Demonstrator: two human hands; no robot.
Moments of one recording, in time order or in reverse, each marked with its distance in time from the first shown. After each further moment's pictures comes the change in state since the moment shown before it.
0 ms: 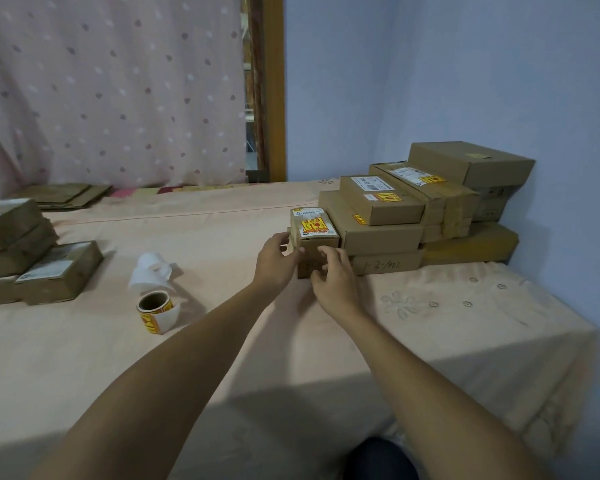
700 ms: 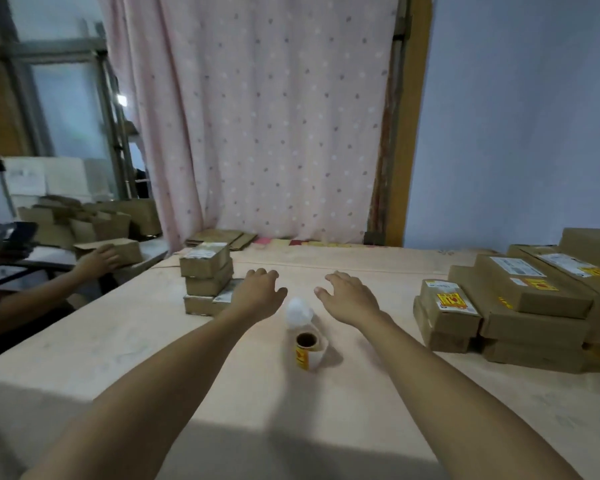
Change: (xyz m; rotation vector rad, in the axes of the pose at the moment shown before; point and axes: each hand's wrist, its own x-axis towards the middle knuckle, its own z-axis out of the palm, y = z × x) left_hand -0.035 -0.026 -0.306 0.952 0.098 -0.083; right_hand 0.021 -0.232 0.083 -0.323 -0.492 -0.295
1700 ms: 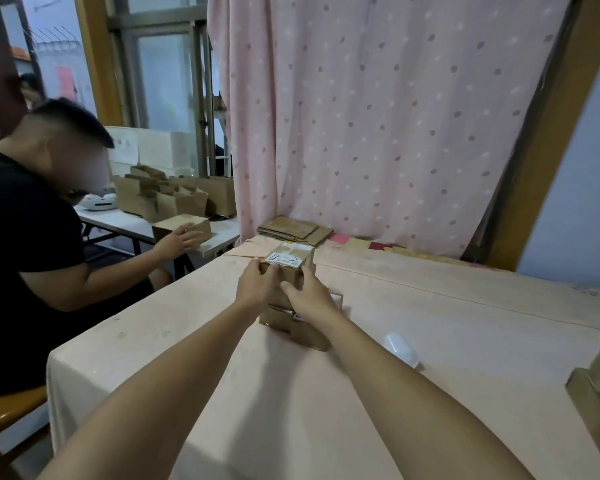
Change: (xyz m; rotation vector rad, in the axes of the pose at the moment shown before) left_hand 0.078 -0.199 0.003 -0.895 0.320 -0.535; right_hand 0.153 -0.211 0.143 0.576 -0.195 -0.058
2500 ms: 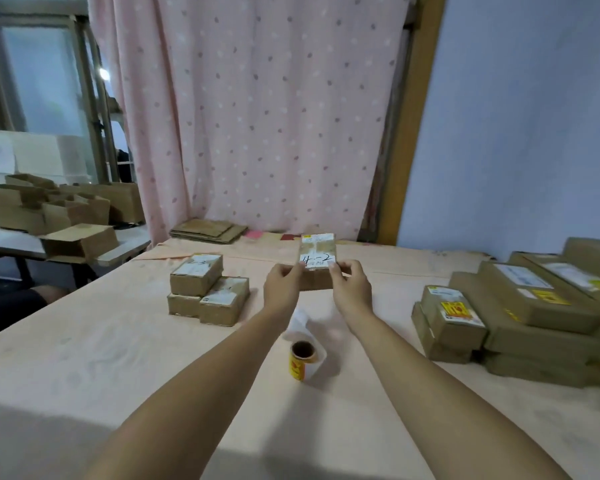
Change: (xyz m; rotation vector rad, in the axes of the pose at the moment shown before) left_hand -0.175 0.087 0.162 -0.380 -0.285 -0.003; right_hand -0.150 0.110 -0.190 0.238 0.675 0.061
